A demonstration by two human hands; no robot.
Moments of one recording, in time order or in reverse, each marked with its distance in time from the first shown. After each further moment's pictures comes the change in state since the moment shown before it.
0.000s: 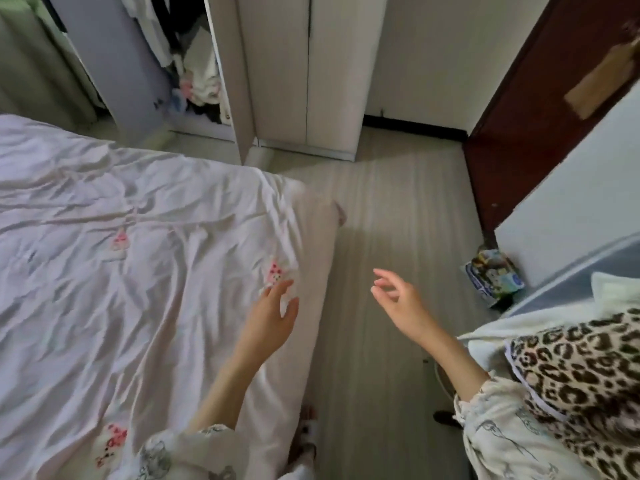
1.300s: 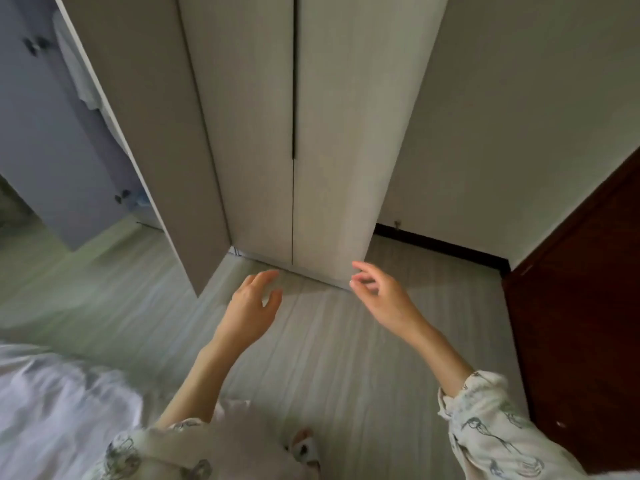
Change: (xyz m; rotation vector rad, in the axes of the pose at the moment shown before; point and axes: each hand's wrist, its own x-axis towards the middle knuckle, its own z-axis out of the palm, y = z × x) left_hand 0.842 0.199 0.008 0.010 0.219 0.045; right_hand 0.858 -0.144 -0.216 -0.099 -0.117 -0.343
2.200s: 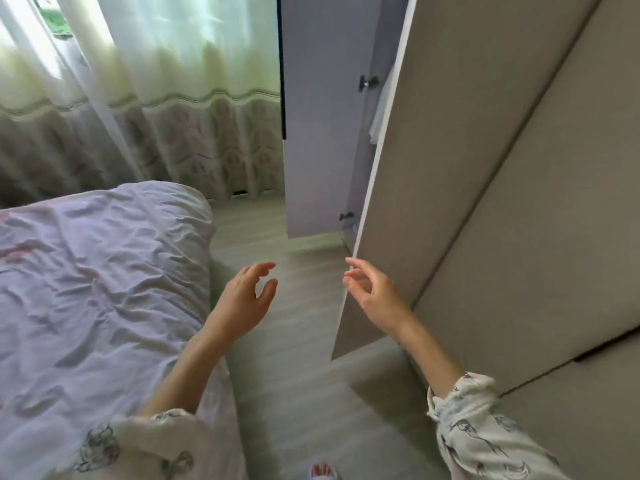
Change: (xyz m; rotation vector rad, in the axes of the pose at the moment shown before) left_hand 0.230 -0.211 -0.244 0.118 0.669 -0.585; right_hand 0.447 -0.226 0.295 0.078 -0.763 -0.468
